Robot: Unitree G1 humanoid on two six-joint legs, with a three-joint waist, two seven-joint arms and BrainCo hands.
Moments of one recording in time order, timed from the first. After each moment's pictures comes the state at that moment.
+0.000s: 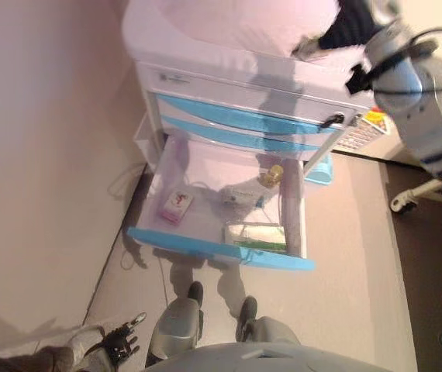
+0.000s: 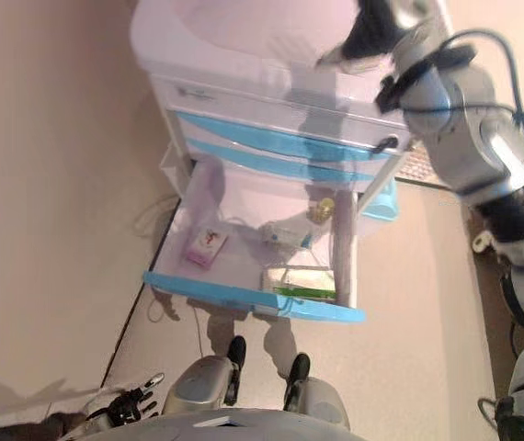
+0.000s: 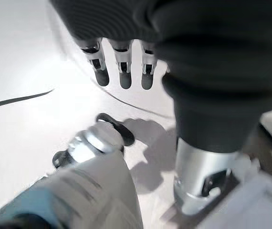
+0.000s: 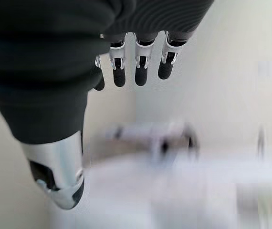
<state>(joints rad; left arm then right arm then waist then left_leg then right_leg) 0.07 0.33 0.03 1.08 -0.64 0.13 -0.15 -0.98 -0.97 0.52 -0.13 -0.06 0.12 0.14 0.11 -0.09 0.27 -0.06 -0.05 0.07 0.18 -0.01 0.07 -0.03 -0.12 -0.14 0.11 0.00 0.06</state>
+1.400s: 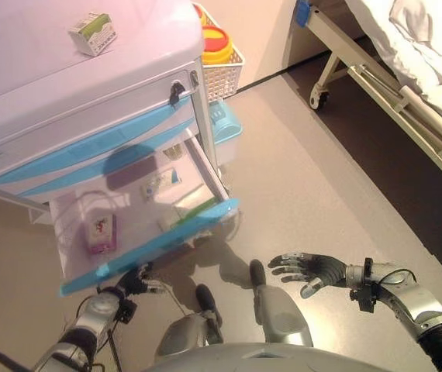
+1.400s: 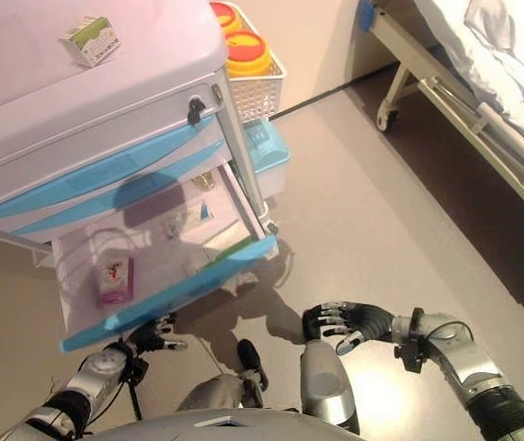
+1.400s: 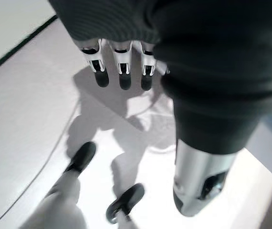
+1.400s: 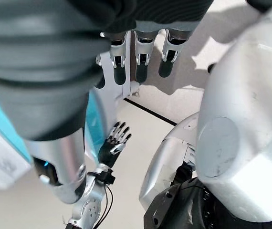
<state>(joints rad) -0.11 0.49 -0.36 0.92 -0.20 -0.14 -0.16 0.07 -0.76 0.27 0.12 0.41 0.19 0.92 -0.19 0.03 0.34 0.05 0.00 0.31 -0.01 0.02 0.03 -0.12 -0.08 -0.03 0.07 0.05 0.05</state>
